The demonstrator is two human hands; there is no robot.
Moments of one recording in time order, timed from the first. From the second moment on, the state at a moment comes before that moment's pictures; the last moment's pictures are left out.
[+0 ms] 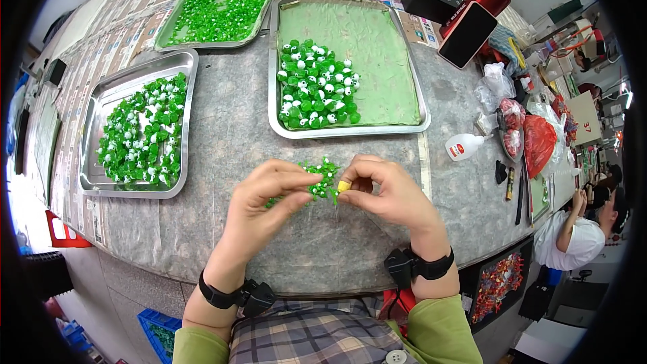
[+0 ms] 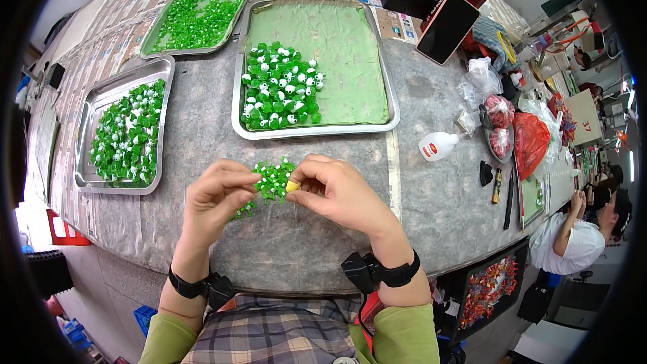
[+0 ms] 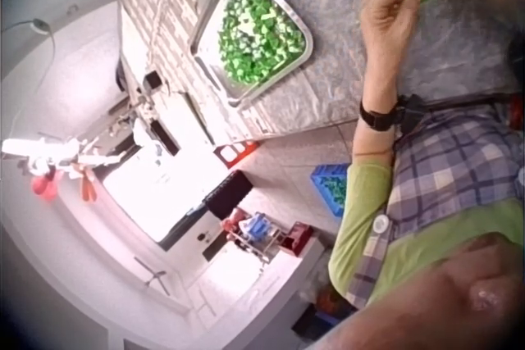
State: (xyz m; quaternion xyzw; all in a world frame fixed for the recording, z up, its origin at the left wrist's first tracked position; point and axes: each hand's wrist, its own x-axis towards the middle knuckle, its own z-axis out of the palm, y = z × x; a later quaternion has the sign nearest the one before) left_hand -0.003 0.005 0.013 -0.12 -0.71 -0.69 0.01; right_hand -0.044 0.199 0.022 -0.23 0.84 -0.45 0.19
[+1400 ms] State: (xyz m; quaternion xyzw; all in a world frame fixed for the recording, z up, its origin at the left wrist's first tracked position) left_hand -0.001 0.010 0.006 0.11 -0.40 -0.90 -0.12; right_hand -0.026 0.201 0.064 -0.06 0.63 -0.76 -0.16
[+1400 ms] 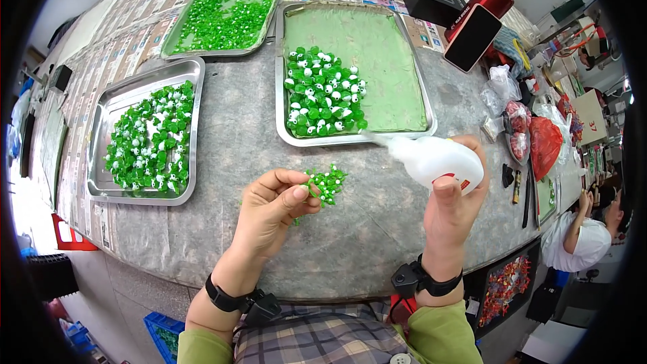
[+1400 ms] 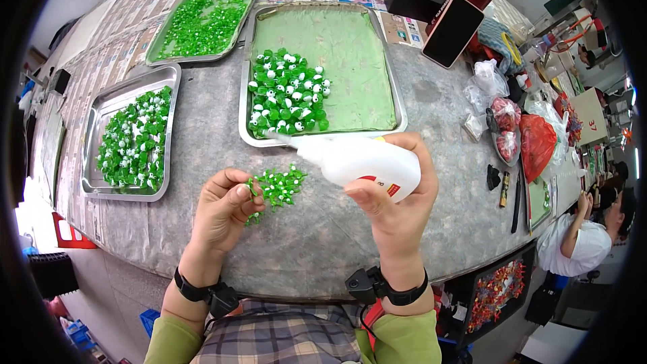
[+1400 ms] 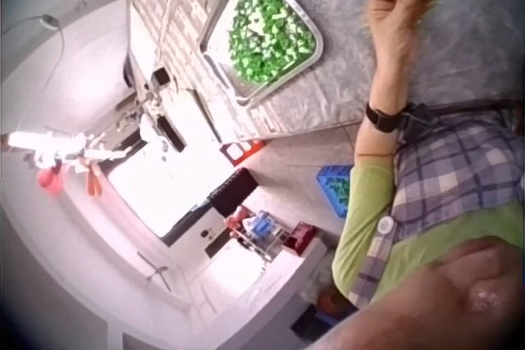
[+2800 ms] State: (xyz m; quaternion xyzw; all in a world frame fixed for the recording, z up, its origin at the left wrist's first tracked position) left_hand -0.001 0.007 0.000 0.08 -0.37 -0.91 -0.16; right_hand -0.018 0.192 0.048 -0.17 0.73 -0.63 -0.21
